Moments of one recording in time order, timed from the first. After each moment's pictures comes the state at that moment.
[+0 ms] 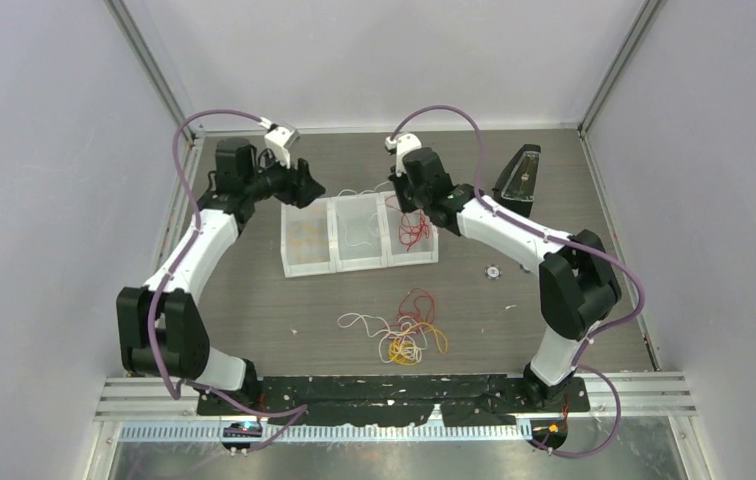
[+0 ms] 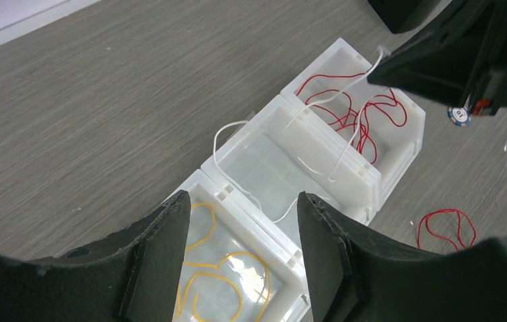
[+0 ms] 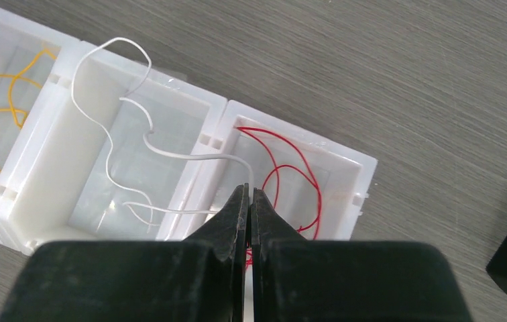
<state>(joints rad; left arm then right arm) -0.12 1.48 1.14 -0.13 0.65 0.10 0.62 1.74 1.34 -0.16 0.13 0.06</state>
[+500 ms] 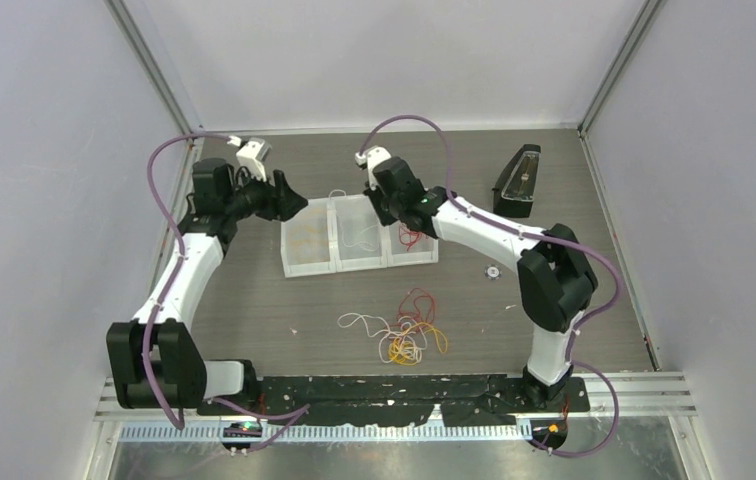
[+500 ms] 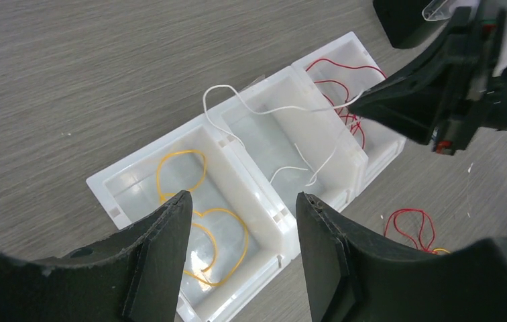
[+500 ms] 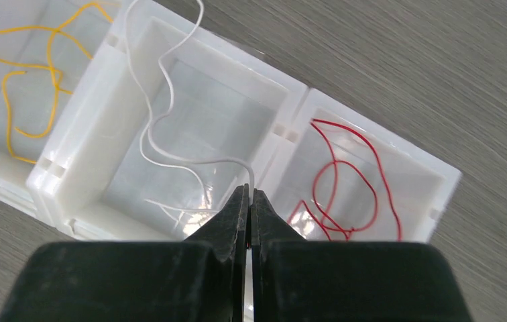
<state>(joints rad) 0.00 1.31 0.98 -0.15 0.66 -0.06 0.73 1.82 1.42 -0.26 0.18 0.05</state>
